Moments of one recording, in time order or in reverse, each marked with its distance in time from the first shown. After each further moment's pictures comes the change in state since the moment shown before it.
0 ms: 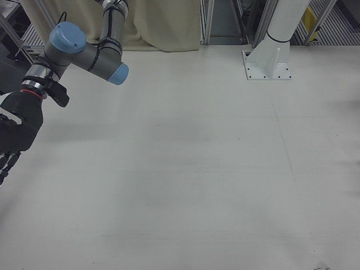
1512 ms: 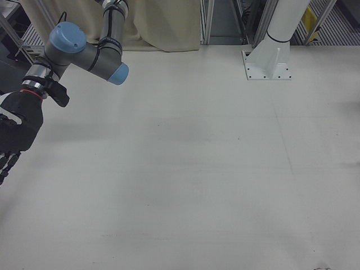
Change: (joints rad) left arm 0.022 0.010 0.082 -0.097 -0.011 -0.013; right arm 0.000 0.000 0.001 0.000 0.000 0.000
